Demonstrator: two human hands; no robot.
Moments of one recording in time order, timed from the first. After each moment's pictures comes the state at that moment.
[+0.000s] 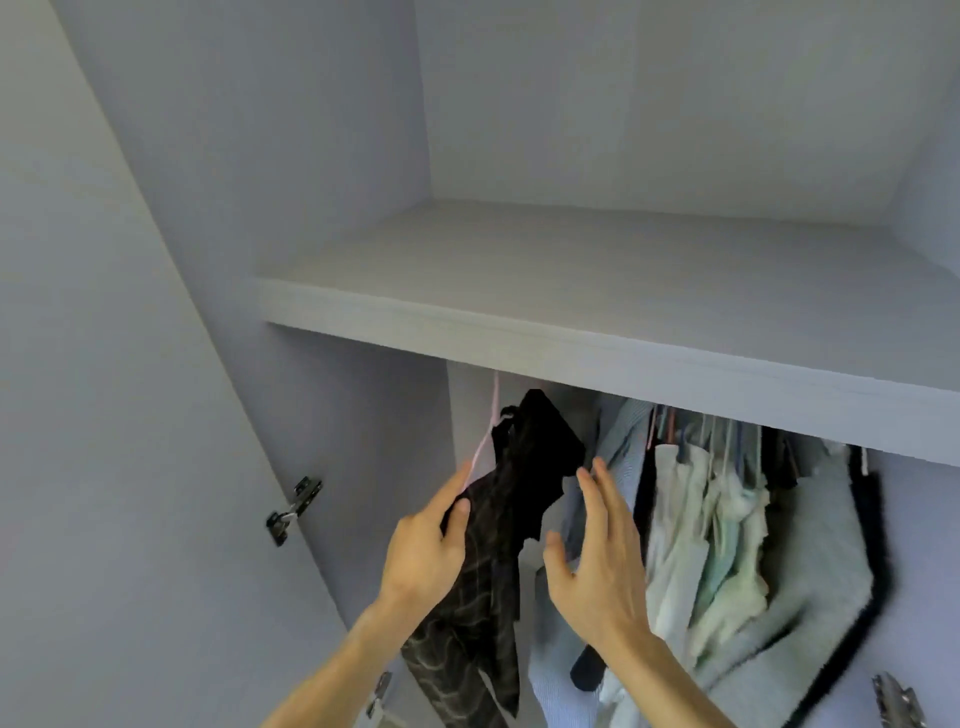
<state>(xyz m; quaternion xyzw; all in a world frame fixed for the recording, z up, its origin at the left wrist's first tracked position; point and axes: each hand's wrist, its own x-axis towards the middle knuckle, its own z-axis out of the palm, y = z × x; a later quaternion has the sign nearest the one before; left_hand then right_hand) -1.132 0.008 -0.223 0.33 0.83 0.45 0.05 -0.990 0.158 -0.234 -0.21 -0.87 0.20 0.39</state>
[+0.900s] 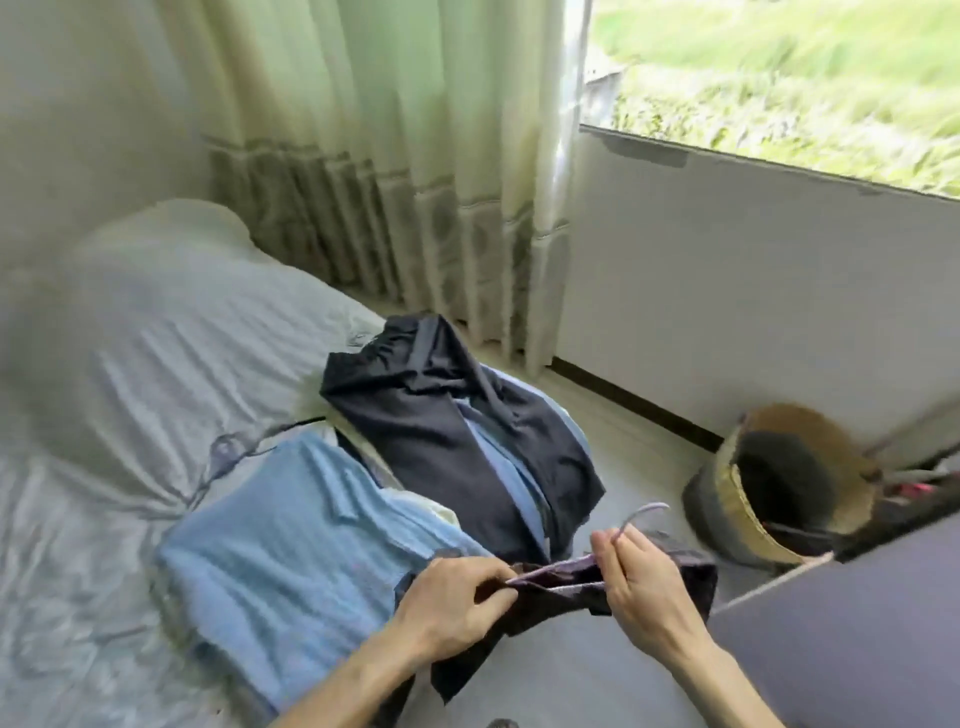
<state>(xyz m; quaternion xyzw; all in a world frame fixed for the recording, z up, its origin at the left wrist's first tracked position) -0.620 -0.480 -0.312 -0.39 0.86 0.32 -0.05 -0.843 -0.384 -0.313 0.51 -0.76 0.32 -0.22</state>
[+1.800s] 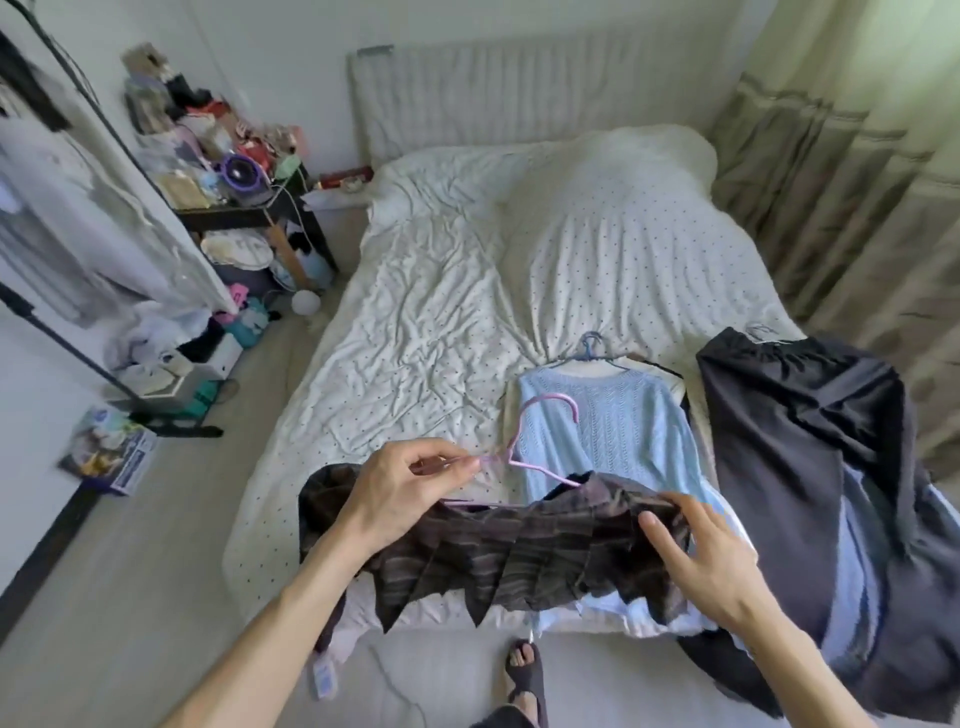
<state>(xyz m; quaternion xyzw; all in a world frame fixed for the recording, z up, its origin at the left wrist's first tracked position) -0.287 -0.338 -0.205 -0.73 0.46 0.32 -0.39 -0.599 -0.476 -0.298 0.78 -0.52 0.12 -0.32</state>
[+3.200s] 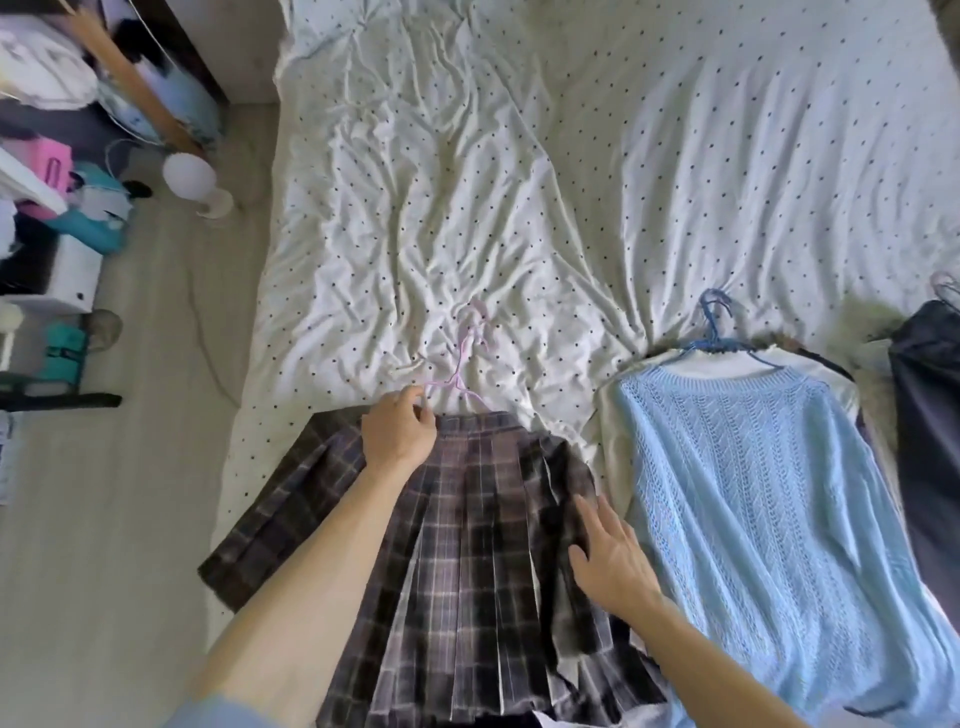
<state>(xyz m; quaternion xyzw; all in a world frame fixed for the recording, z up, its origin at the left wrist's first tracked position) 0.157 -0.629 -0.560 -0.87 0.40 0.28 -0.12 -0.155 -0.625 -0.525 0.69 -0.57 -0.25 -0.38</state>
